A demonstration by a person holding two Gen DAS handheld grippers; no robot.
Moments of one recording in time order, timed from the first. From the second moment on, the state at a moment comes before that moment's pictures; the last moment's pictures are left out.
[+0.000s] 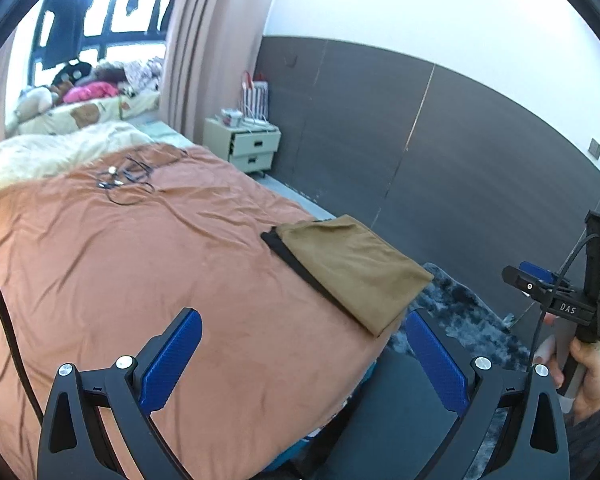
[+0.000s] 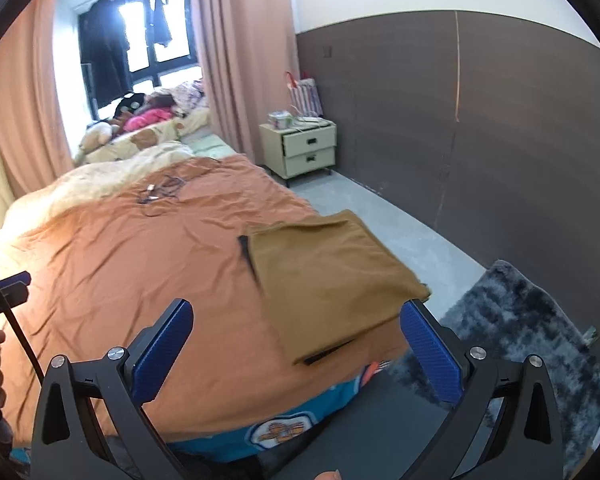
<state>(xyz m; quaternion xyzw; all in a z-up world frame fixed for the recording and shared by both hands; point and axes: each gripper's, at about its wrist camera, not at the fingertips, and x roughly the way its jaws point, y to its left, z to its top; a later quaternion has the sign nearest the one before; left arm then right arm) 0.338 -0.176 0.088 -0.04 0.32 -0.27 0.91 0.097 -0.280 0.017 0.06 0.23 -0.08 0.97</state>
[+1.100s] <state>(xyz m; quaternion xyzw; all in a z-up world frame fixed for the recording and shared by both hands) 0.084 -0.024 0.092 -0.03 0.18 -0.13 0.98 -0.078 -0.223 -0.069 0.05 0.16 0.01 0.99</state>
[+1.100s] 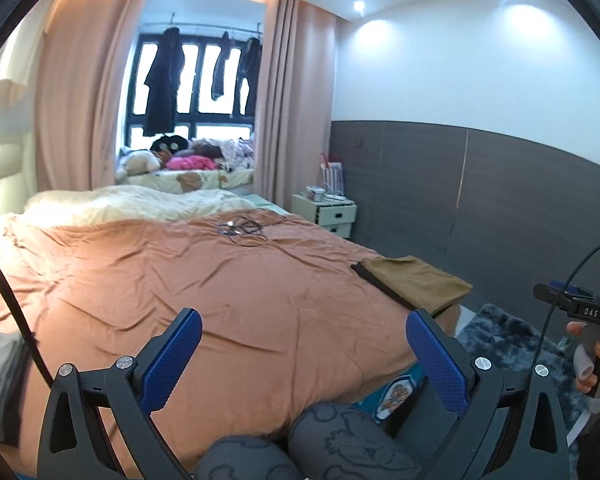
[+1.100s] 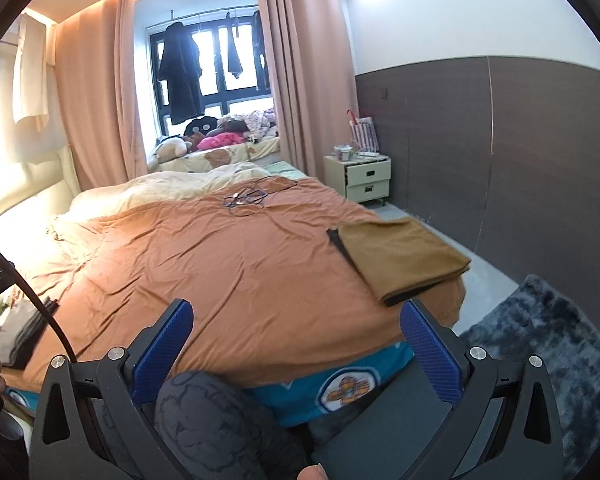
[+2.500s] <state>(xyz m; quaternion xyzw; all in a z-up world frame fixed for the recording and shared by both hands) 0.028 -0.036 0.061 -0.03 0.18 -0.10 0.98 -0.101 -0.202 -0.098 0.04 0.16 0.04 0.99</state>
